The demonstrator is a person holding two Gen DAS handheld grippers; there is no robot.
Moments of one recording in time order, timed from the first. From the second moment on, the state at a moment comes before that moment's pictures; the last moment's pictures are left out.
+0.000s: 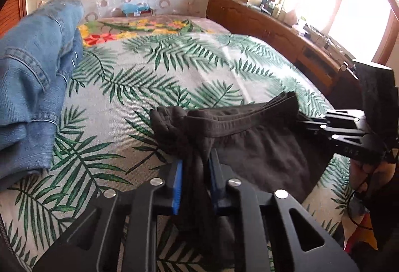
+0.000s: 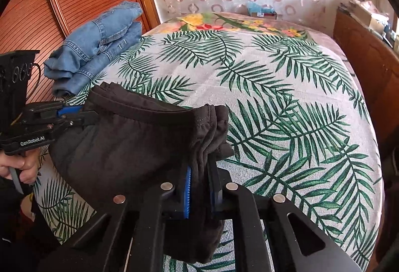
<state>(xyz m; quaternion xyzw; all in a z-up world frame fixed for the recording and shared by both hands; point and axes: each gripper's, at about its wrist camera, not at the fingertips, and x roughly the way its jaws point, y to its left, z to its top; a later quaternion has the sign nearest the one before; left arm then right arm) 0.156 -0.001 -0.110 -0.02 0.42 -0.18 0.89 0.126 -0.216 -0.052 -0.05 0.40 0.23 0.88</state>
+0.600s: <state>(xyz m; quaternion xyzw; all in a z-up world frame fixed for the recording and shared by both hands) 0.113 0.008 -0.032 -0.01 0.32 -0.17 0.93 0.087 -0.211 0.009 -0.05 0.30 0.24 0.92</state>
